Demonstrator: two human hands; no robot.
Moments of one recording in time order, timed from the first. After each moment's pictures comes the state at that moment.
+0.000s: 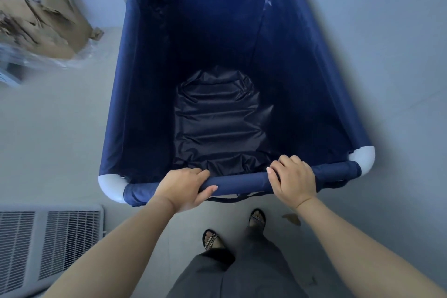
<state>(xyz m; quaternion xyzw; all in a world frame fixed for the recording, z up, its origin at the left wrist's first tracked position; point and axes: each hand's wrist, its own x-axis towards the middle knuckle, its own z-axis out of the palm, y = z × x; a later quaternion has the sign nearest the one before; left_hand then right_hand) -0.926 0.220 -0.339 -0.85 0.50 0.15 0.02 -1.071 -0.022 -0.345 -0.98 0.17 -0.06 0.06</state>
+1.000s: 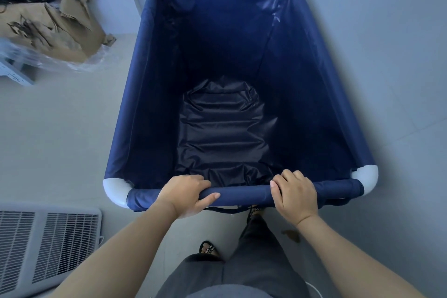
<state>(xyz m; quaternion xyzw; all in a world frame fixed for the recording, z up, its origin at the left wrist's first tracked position) -0.913 0.215 -0.338 -0.87 0.45 0.21 -0.03 -1.064 -0.025 -0.349 -0.98 0.16 -0.10 0.05</state>
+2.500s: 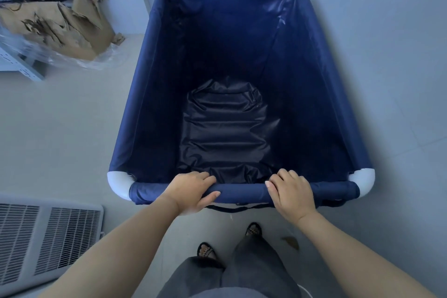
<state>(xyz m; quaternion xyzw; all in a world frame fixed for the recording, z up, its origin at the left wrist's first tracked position) -0.906 0.201 -0.331 -0.86 0.48 0.19 -0.01 -1.045 -0.040 -0.344 -0.99 0.11 -0.06 0.06</state>
